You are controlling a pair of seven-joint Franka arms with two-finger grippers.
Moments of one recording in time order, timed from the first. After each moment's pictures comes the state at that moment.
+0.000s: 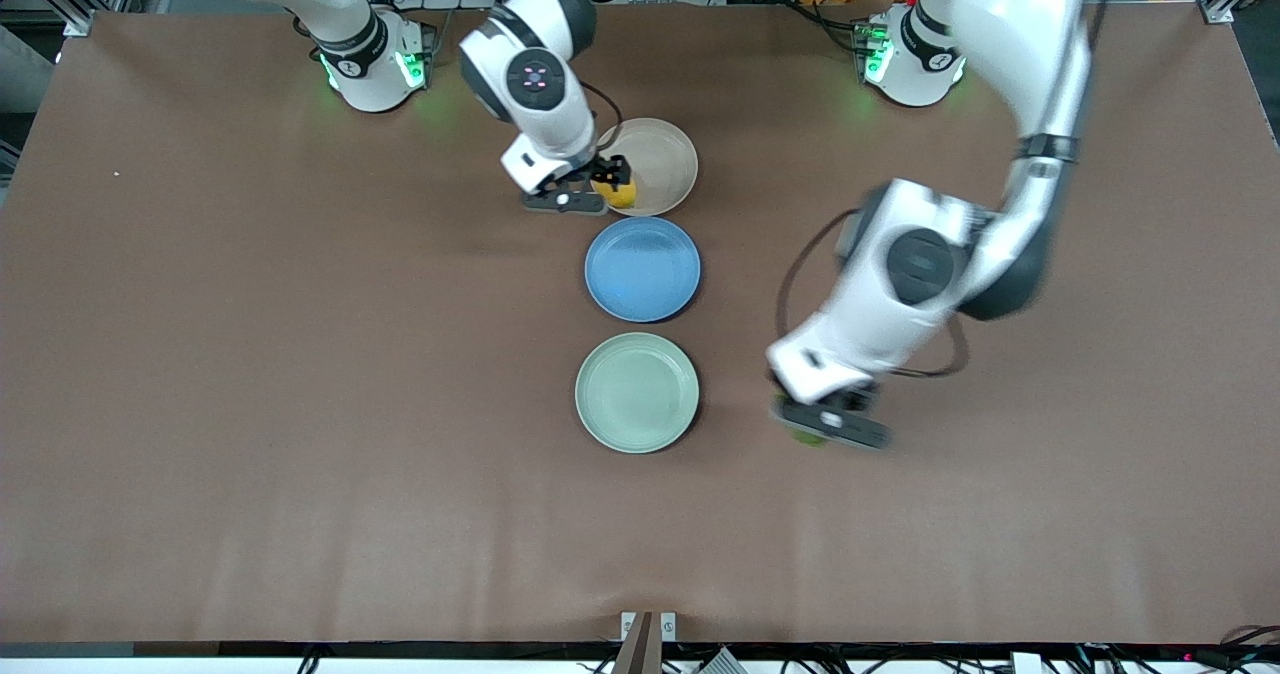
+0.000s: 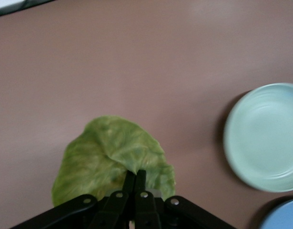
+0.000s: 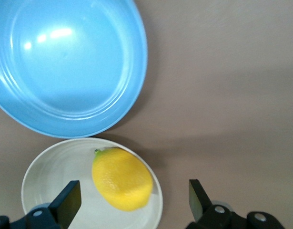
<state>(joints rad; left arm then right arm) -0.38 0.58 -0.03 -1.42 -0.02 2.15 -0.08 0.83 0.24 0.07 -2.18 0.24 2.34 0.82</state>
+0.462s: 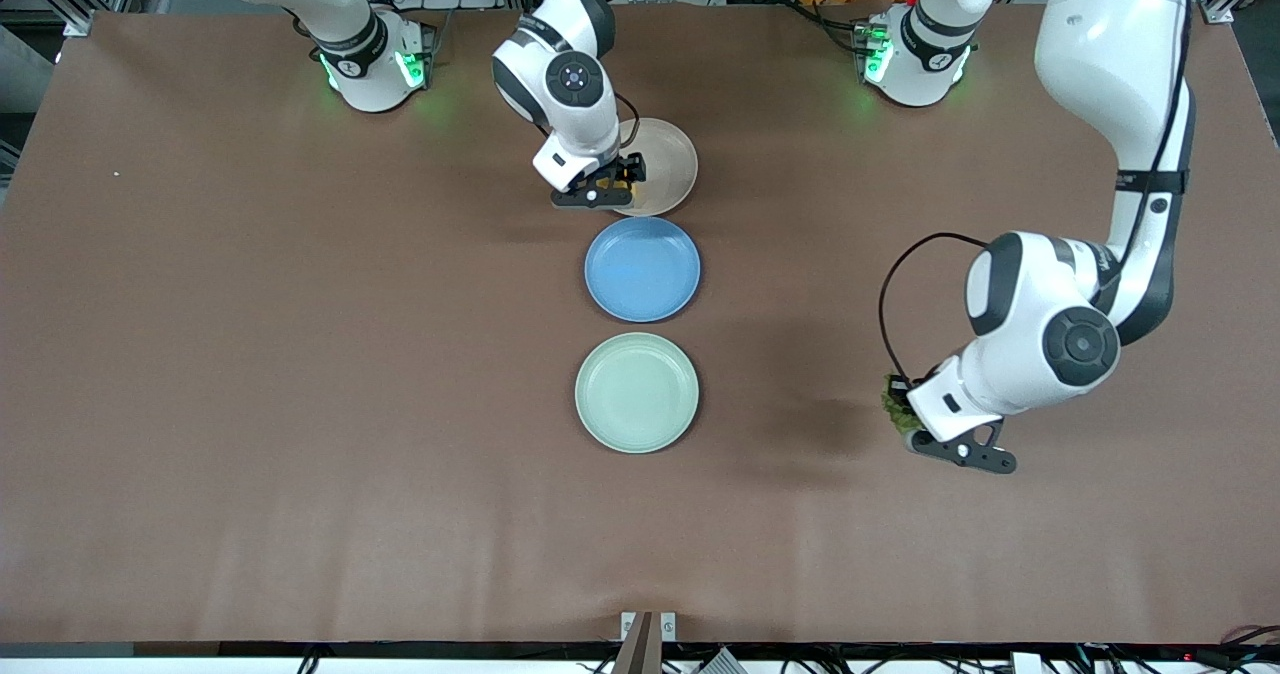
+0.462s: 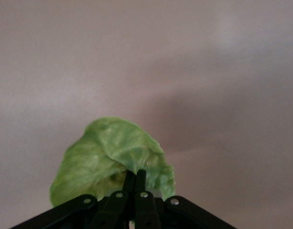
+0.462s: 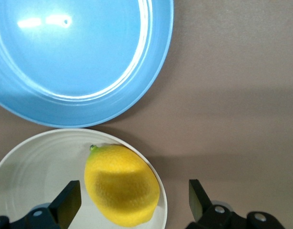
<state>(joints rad) -0.18 0.60 -0.03 -1.52 -0.05 2.09 0.08 0.89 0.31 0.07 -2.18 0.17 2.41 0.83</state>
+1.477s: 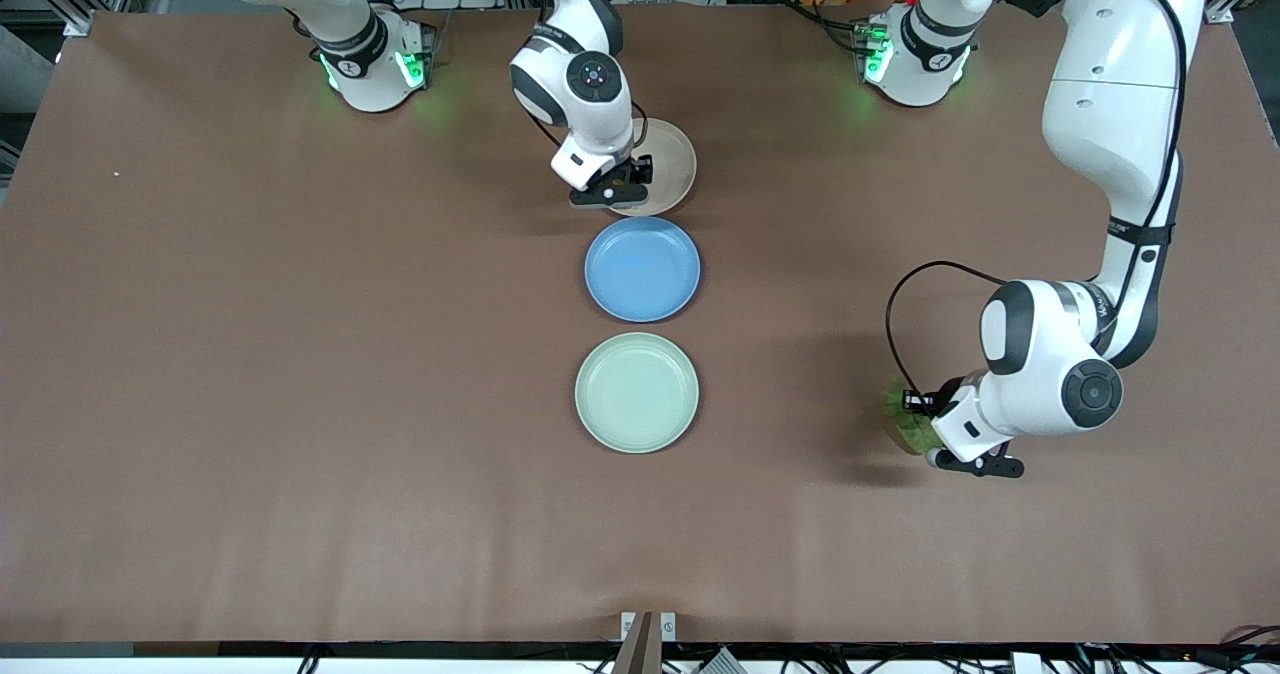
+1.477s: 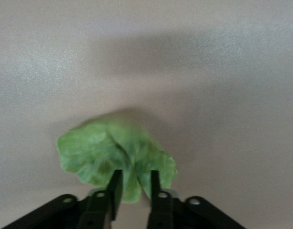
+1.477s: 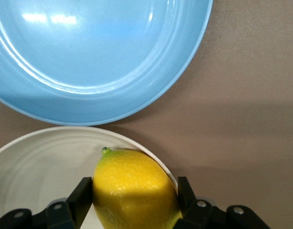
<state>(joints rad) -0.09 0.74 -0.04 -1.52 -0.13 2.13 0.09 0.95 0.39 0.07 -2.18 0.12 2.52 0.86</state>
